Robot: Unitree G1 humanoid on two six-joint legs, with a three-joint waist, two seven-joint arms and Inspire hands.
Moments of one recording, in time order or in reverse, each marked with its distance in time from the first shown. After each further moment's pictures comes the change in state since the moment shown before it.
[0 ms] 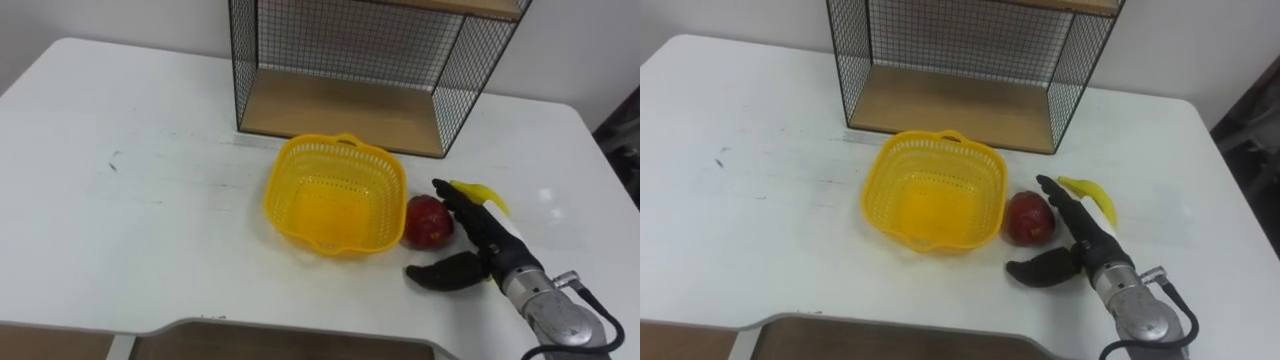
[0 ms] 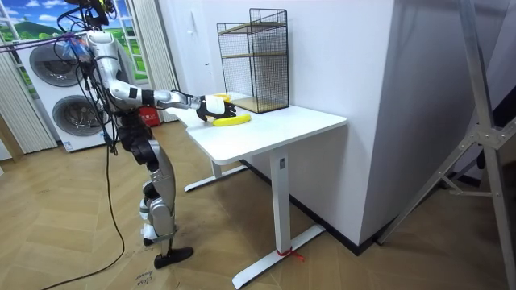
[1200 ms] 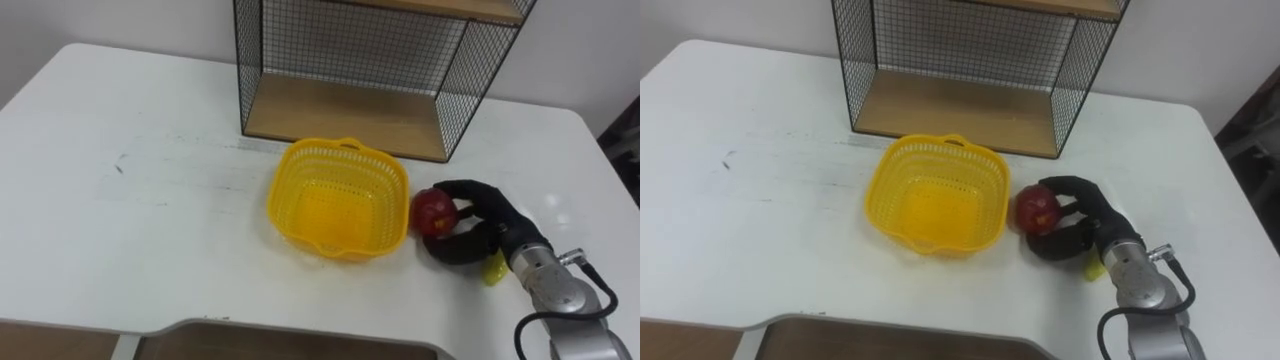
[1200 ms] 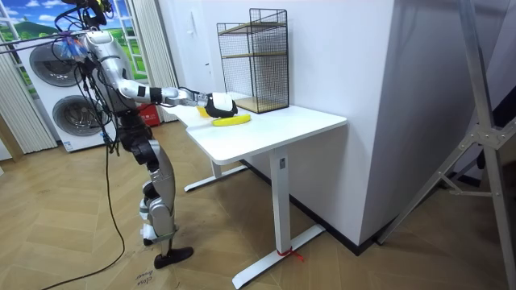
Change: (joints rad) left arm -0.024 -0.010 0.000 -0.002 0.045 0.032 -0.003; right arm -0.133 0.009 -0.048 0.132 -0.113 0.047 -0.042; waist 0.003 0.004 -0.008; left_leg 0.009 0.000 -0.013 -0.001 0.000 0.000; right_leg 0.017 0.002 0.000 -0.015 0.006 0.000
